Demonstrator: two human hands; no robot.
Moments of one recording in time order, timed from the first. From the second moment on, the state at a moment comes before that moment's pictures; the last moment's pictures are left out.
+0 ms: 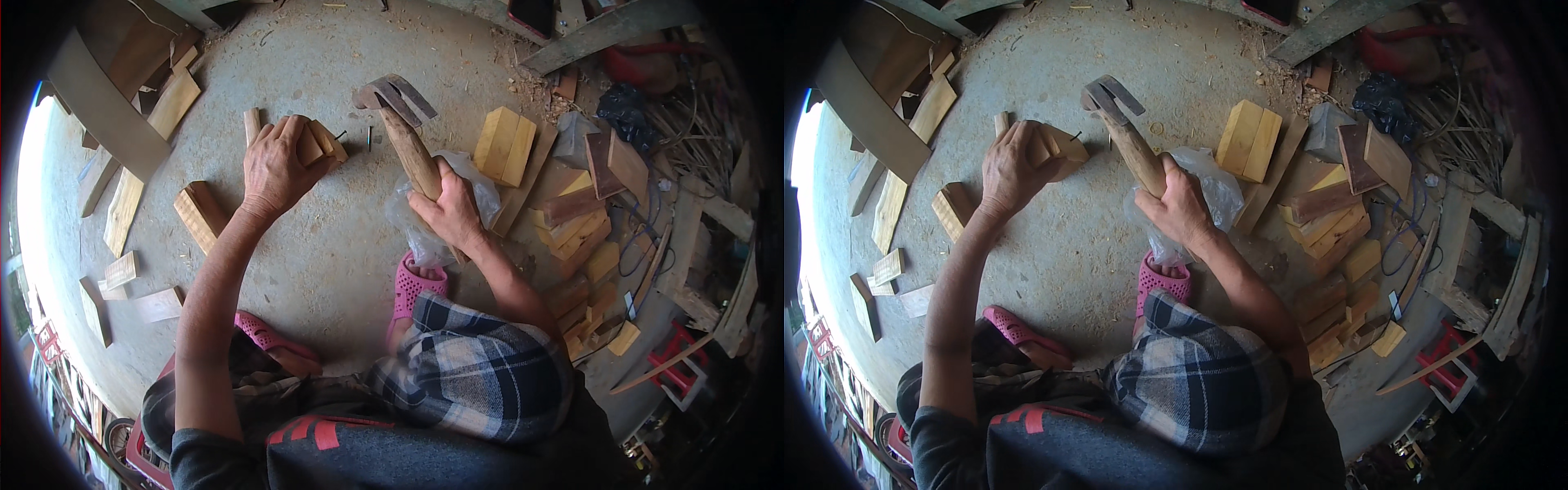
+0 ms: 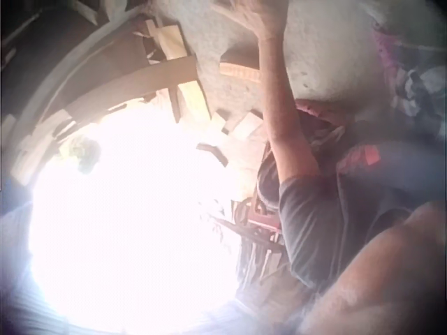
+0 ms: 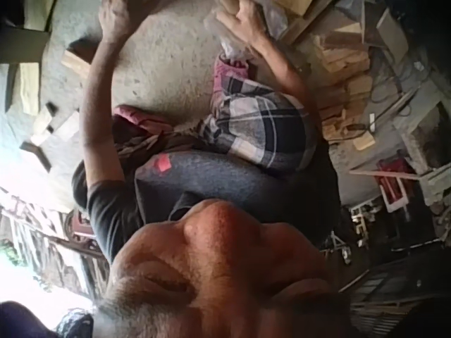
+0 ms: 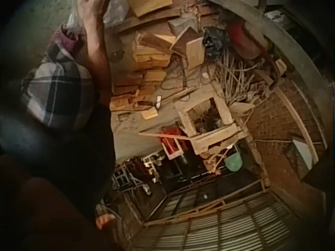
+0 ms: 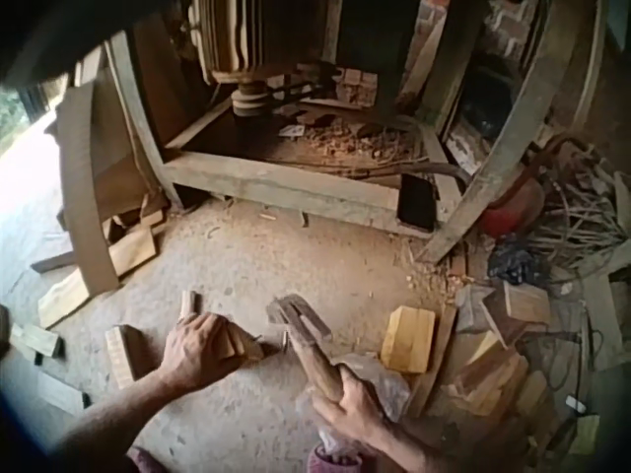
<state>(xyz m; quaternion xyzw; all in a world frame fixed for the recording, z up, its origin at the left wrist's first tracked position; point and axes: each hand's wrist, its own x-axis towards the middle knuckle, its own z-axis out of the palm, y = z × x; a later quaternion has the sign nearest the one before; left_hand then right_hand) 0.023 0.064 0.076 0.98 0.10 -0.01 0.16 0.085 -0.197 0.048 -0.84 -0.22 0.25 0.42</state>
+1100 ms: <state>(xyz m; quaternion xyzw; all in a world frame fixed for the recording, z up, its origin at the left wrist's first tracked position) -0.001 0.058 -0.030 0.90 0.30 0.11 0.30 0.091 -0.176 0.036 -0.74 -0.12 0.40 0.53</state>
